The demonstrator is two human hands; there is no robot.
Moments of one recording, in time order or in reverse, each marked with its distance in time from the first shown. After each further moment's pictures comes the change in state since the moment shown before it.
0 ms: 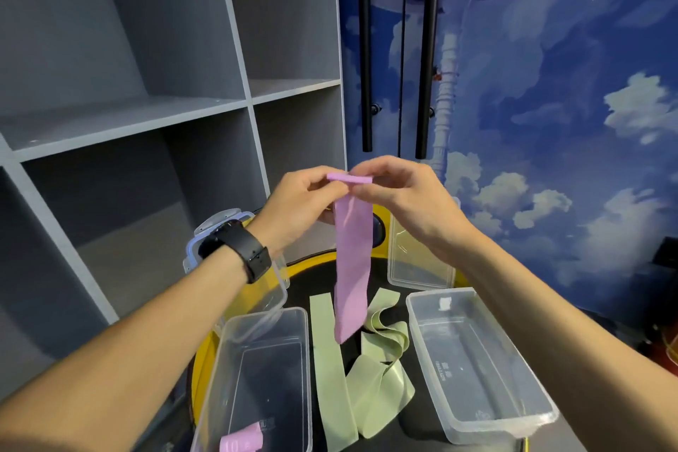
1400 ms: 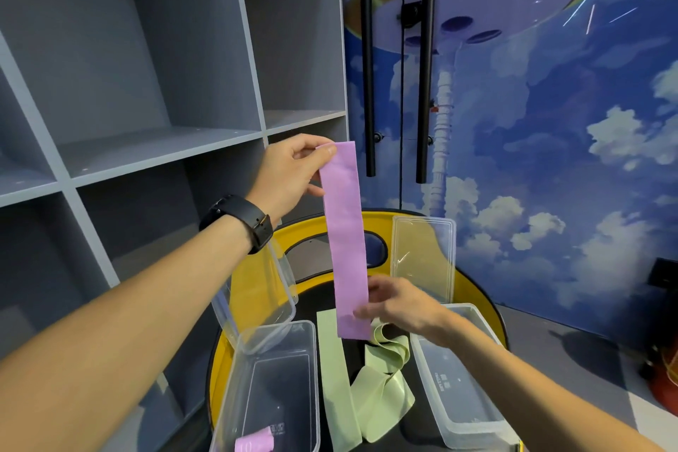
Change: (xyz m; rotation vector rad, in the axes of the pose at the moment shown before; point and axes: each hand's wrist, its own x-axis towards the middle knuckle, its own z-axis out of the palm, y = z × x) left_hand 0.004 0.061 -0.036 -0.001 0.243 0.074; right_hand -0.060 0.064 0.019 -0.077 -0.394 0.403
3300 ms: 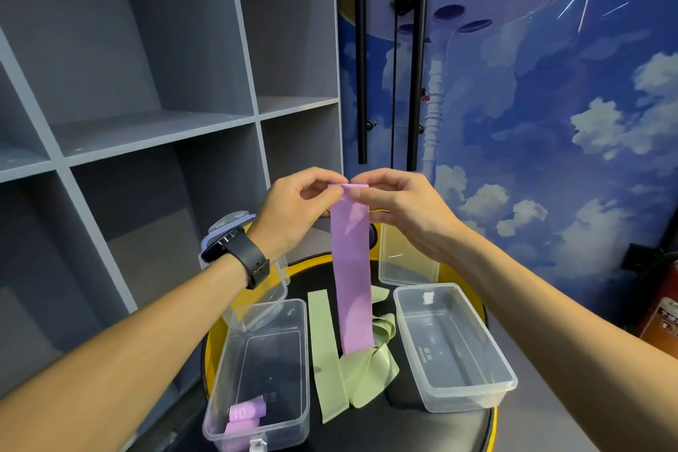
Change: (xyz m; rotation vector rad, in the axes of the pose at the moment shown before) left_hand -0.058 -0.021 0.017 0.043 -0.113 0.107; right_hand -0.033 -0.095 -0.034 0.289 0.297 -0.349
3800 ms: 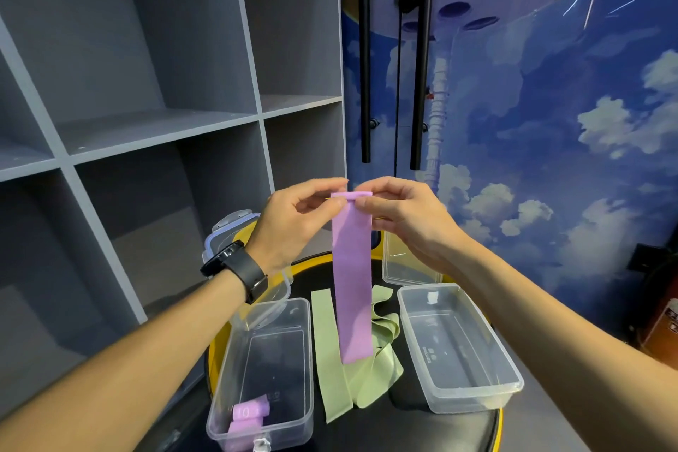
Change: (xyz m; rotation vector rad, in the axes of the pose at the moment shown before) left_hand -0.015 -0.010 -0.002 -0.011 0.010 -0.012; right_hand -0.005 0.010 0.005 0.024 0.018 0.049
